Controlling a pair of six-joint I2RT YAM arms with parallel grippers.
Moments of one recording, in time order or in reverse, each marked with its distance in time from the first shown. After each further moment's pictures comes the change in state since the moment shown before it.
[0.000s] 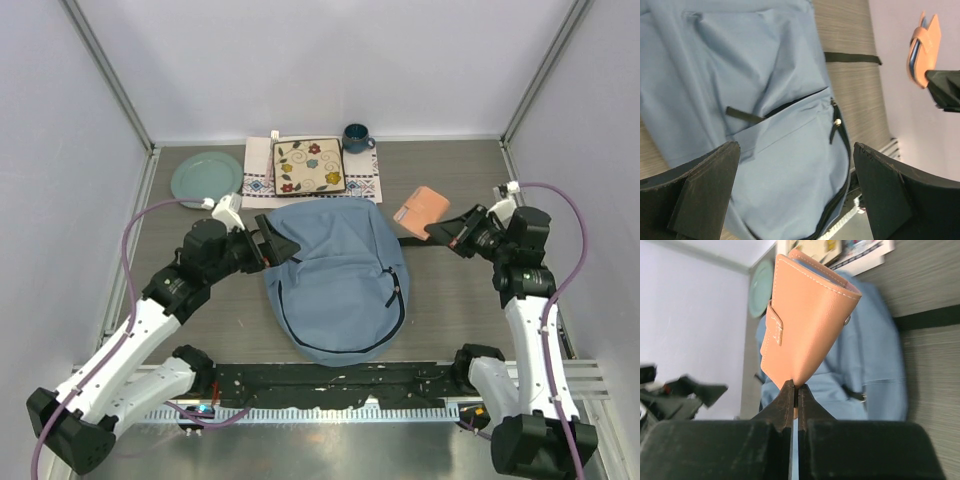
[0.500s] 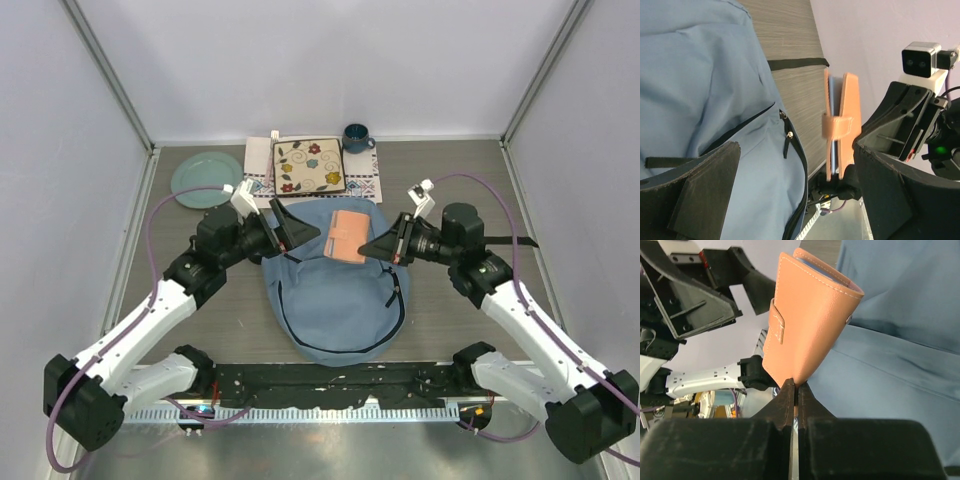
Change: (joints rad) left arm 0.000 0.163 -0.002 0.322 0.166 -0.131; right arm 0.594 0.114 0.018 0.209 0.033 0.079
